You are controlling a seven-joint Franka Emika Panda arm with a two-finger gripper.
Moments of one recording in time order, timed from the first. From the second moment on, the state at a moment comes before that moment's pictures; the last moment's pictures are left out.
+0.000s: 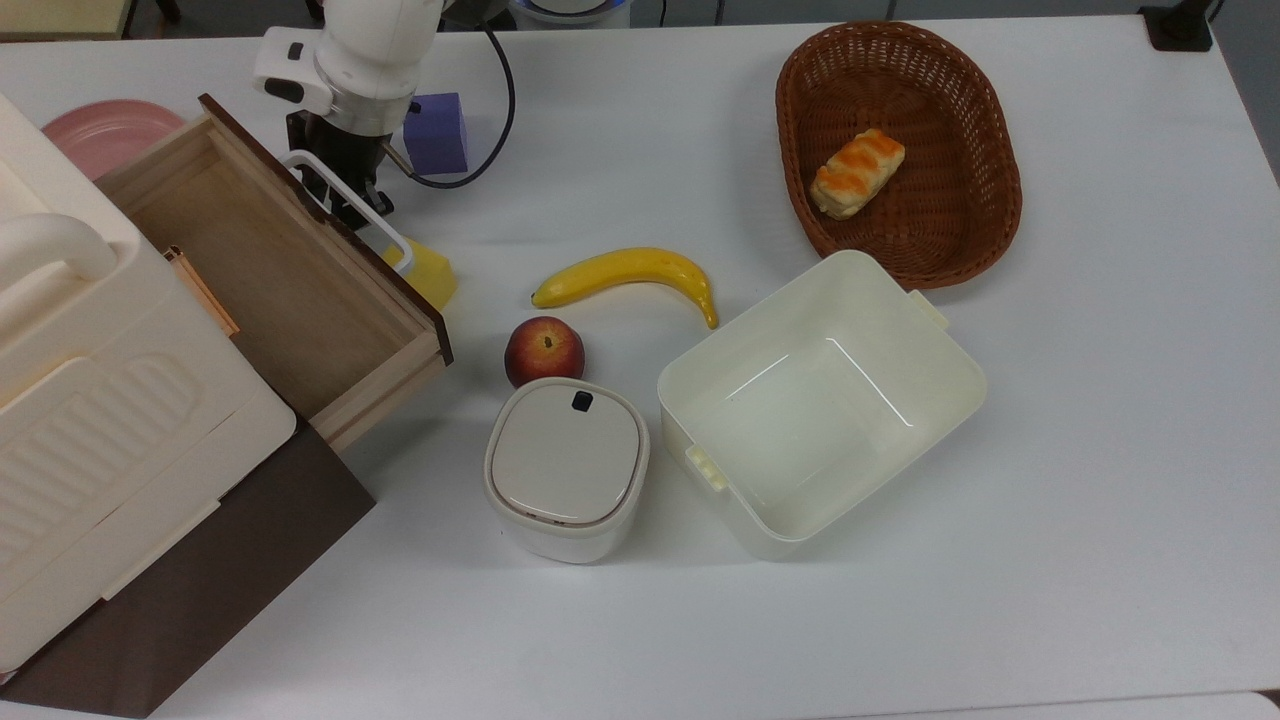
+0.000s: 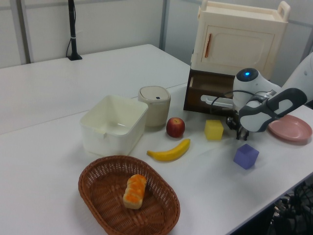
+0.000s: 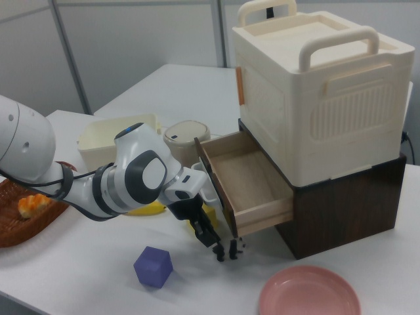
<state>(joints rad) -0.04 0.10 -0.29 -2.31 -0.69 2.59 1.04</state>
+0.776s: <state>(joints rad) -0.04 0.10 -0.28 -2.30 -0.72 2.59 1.04</state>
